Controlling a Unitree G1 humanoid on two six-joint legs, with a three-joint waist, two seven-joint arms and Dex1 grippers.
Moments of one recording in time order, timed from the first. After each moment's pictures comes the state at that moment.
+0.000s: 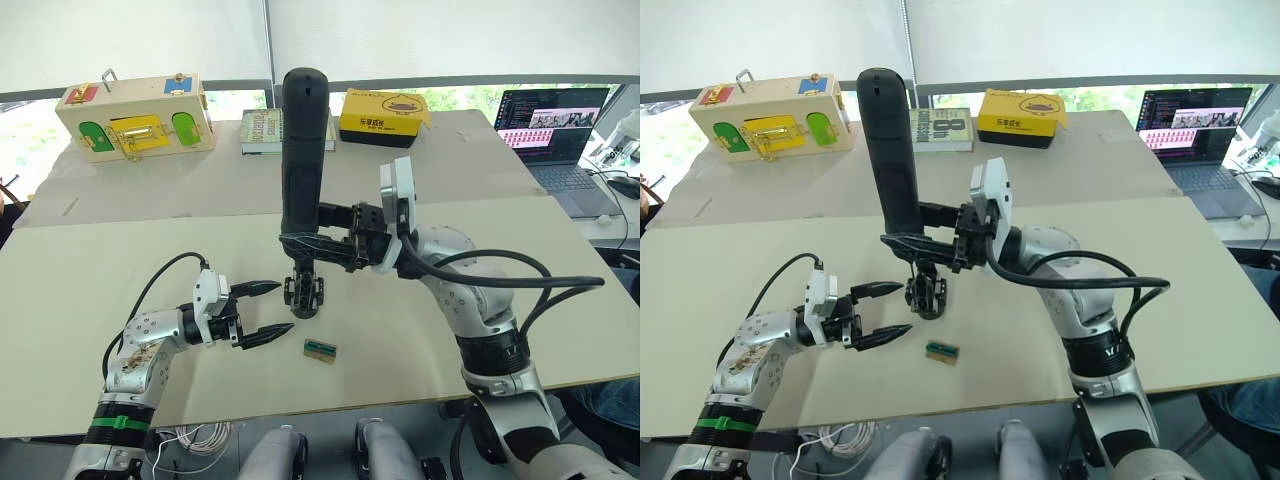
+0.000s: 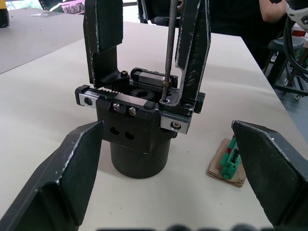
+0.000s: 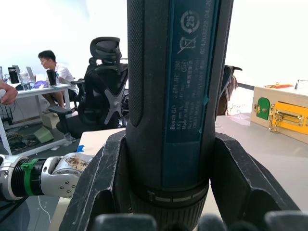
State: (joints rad) left arm -0.22 0.52 0.02 0.09 -0.45 0.04 -1.23; right arm -0.69 -0.26 0.11 -0.15 0.59 0.48 0.96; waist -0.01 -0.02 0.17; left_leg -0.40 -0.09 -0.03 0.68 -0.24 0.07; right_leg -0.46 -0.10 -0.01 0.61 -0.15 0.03
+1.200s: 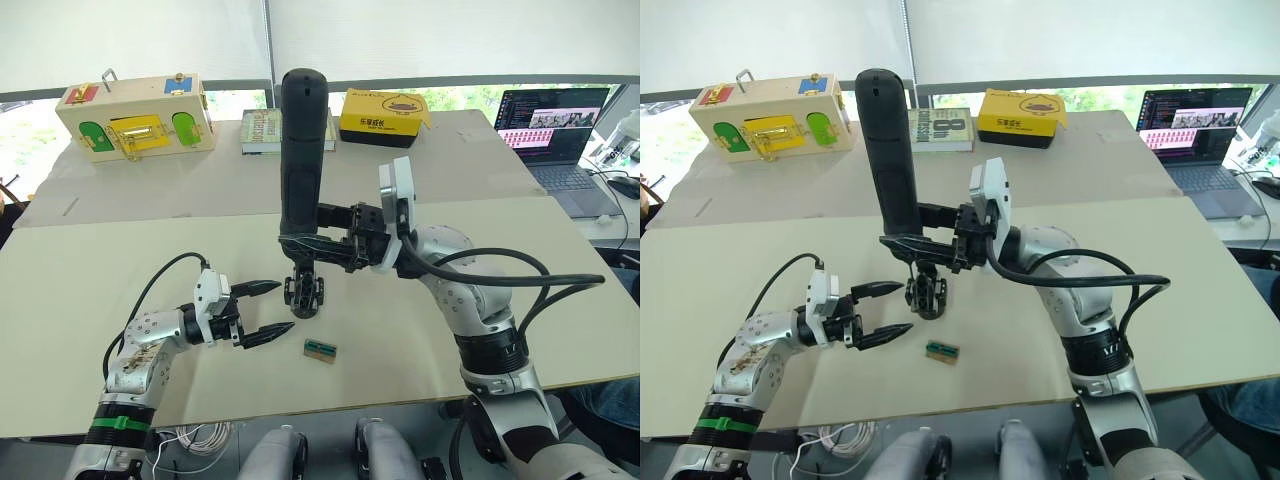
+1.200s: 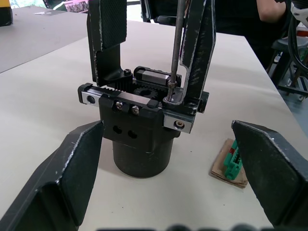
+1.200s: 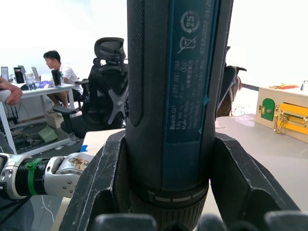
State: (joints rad) left arm -0.21 0.52 0.02 0.09 -0.45 0.05 -1.21; right arm -0.70 -0.26 0.11 -0.14 0.58 0.48 0.98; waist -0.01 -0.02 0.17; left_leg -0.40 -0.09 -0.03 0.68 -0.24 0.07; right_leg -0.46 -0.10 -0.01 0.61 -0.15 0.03
